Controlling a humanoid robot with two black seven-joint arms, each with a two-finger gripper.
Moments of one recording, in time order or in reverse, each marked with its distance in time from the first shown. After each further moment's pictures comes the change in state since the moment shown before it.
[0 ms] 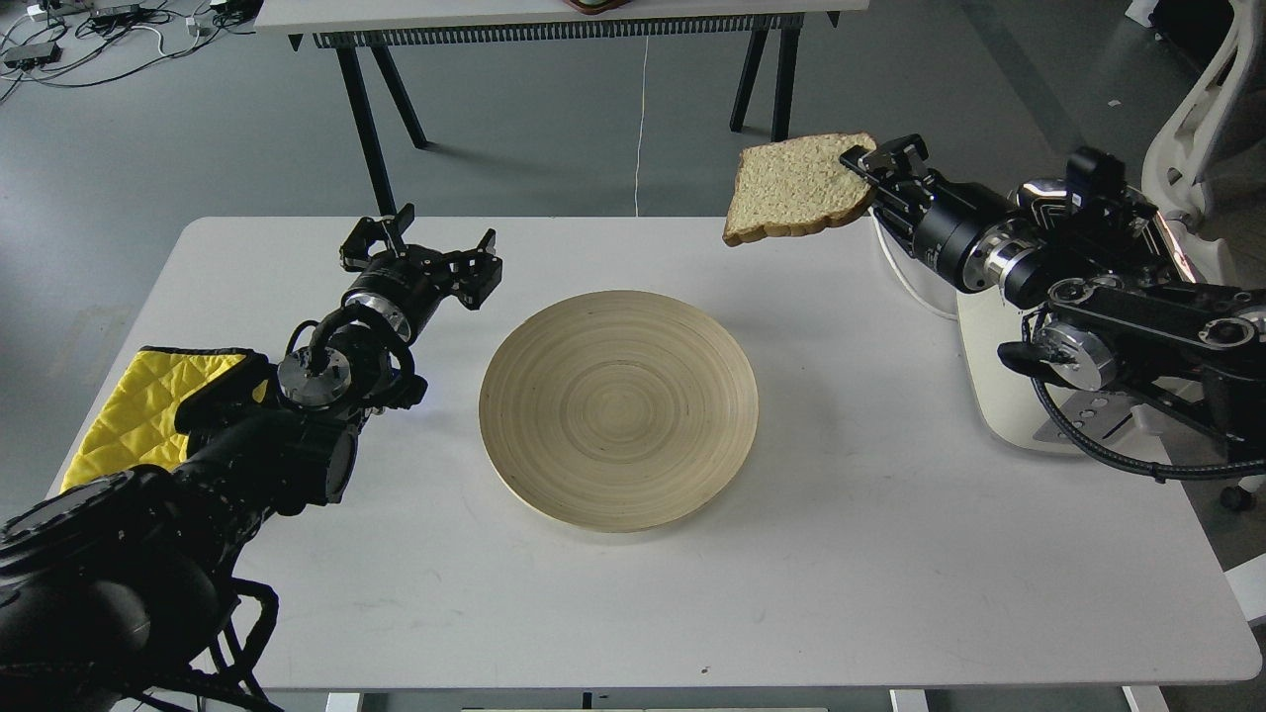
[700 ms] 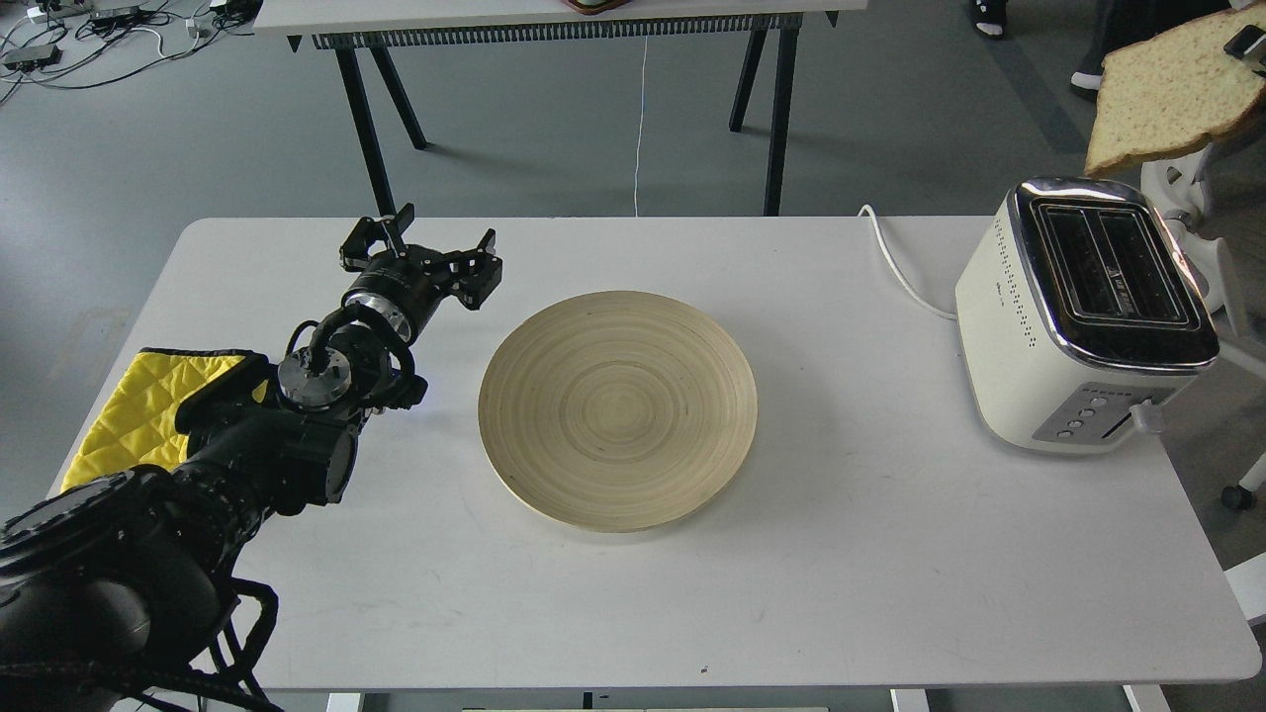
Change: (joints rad) left arm 0.000 0.000 0.000 0.000 0.000 0.000 0.000; right arm 0.256 -0.451 -0.293 0.004 -0.412 0.039 -0.074
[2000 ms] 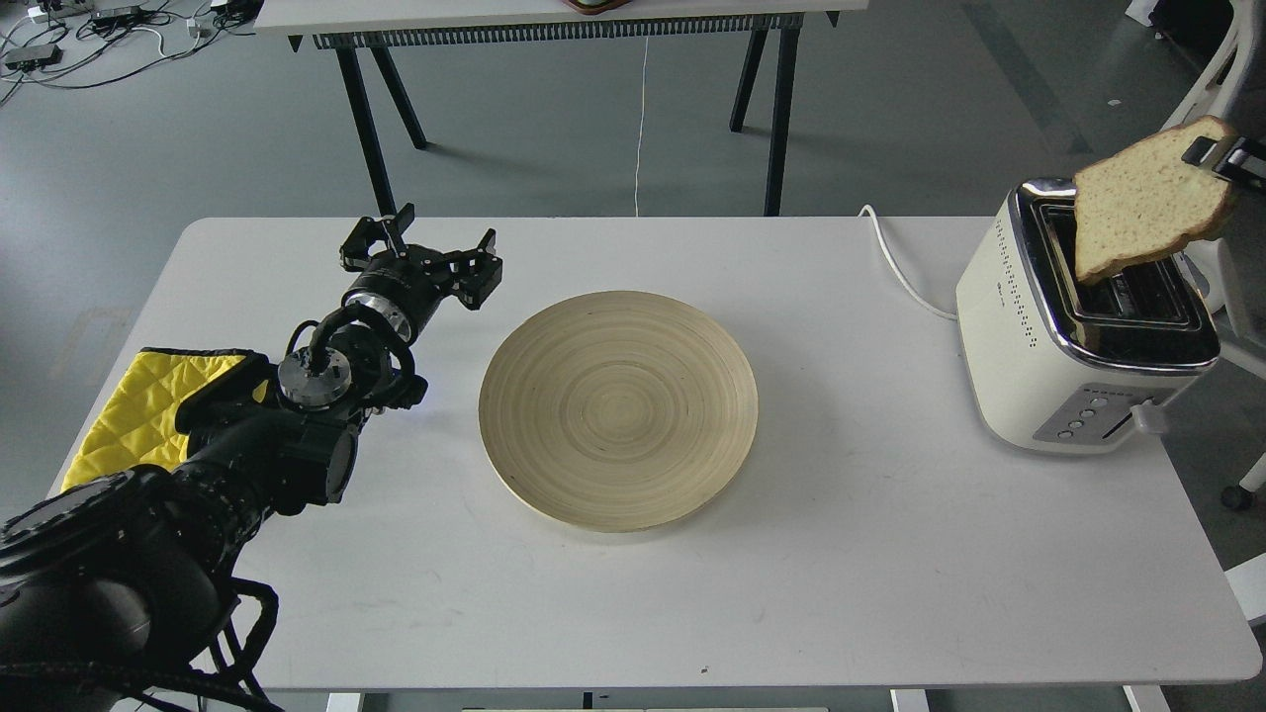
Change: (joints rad) left arm 0.000 0.000 0.000 0.000 0.000 0.000 0.000; right arm -0.007 -0.024 -0.057 0.083 -0.099 0.084 -0.068
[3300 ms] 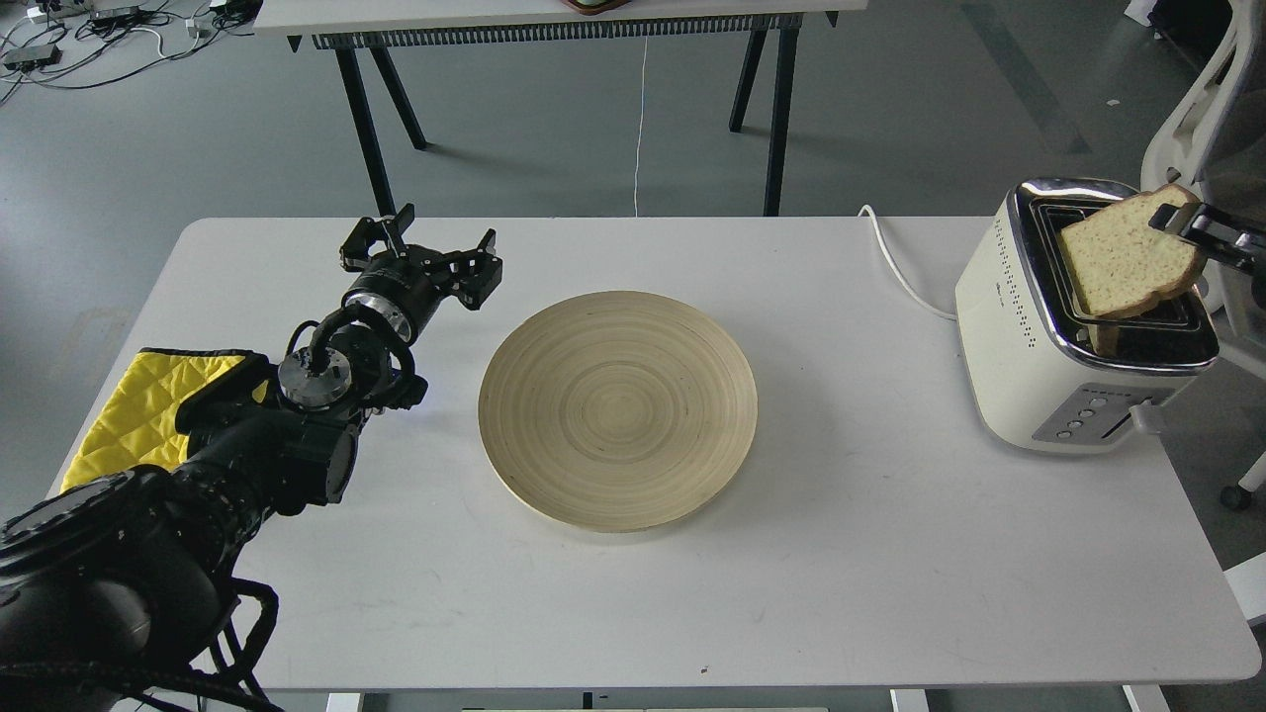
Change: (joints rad) left arm 0.000 0.000 0.000 0.000 0.000 0.000 0.000; right arm -0.021 0.029 -0.085 0.044 0.016 -0.012 -0.002
